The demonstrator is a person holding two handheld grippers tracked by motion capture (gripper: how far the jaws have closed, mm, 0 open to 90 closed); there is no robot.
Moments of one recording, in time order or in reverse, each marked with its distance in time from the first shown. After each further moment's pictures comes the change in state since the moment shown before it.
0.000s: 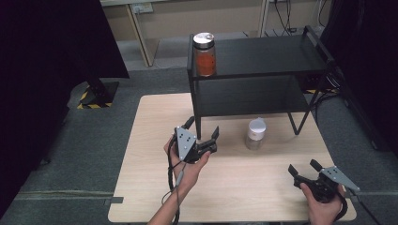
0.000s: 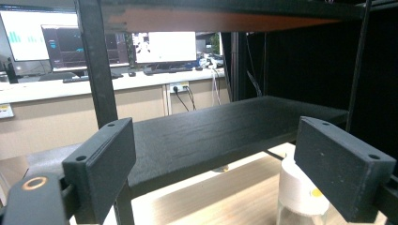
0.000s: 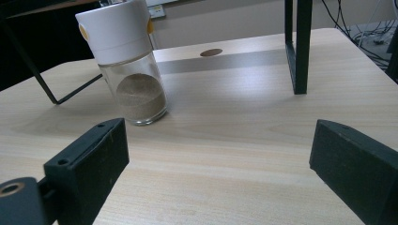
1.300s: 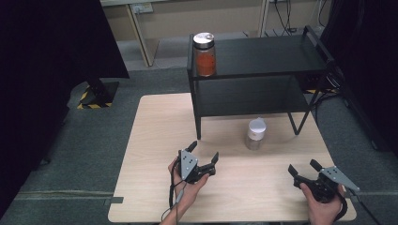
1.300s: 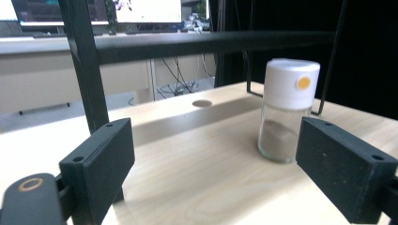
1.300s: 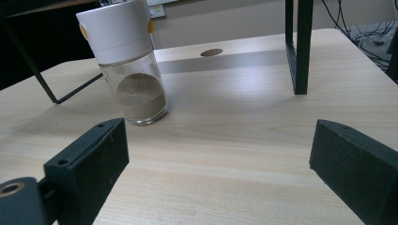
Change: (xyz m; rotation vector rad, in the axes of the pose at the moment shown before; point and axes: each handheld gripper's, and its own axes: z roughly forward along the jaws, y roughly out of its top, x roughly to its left) left arm 0.007 -0.079 -0.021 0.126 -0.068 -0.049; right arm 0.000 0.000 0.000 0.000 0.000 -0.004
